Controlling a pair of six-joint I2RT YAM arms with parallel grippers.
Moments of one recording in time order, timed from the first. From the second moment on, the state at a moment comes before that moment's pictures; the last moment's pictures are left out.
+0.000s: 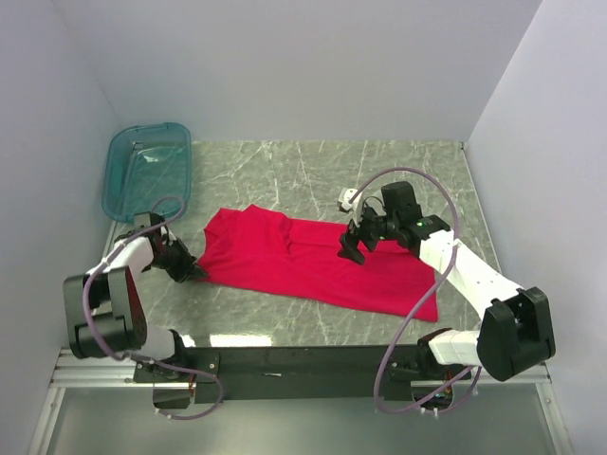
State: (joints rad) left arm 0.22 1.39 0.70 -0.61 0.46 -0.54; right arm 0.37 1.29 0.91 -0.41 -0.62 -0.56
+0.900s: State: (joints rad) left arm 0.21 1.08 0.86 -0.58 0.54 -0.44; right arm 0.33 1.44 1.04 -0.57 -0.66 -0.64
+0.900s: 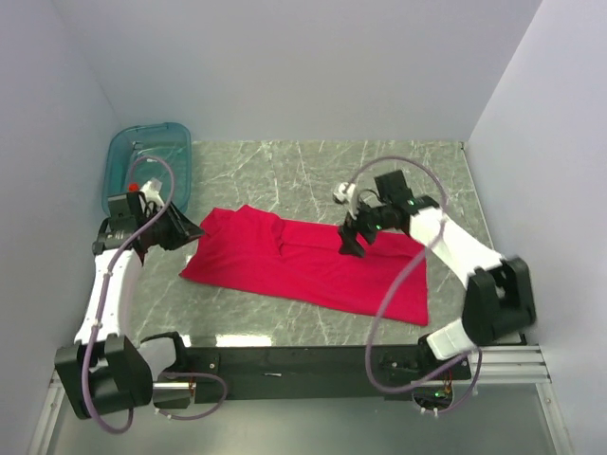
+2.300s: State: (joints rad) left arm 0.13 1.06 0.69 -0.42 0.54 -0.62; right arm 0.38 2.36 2.00 -0.83 -0.07 -0.21
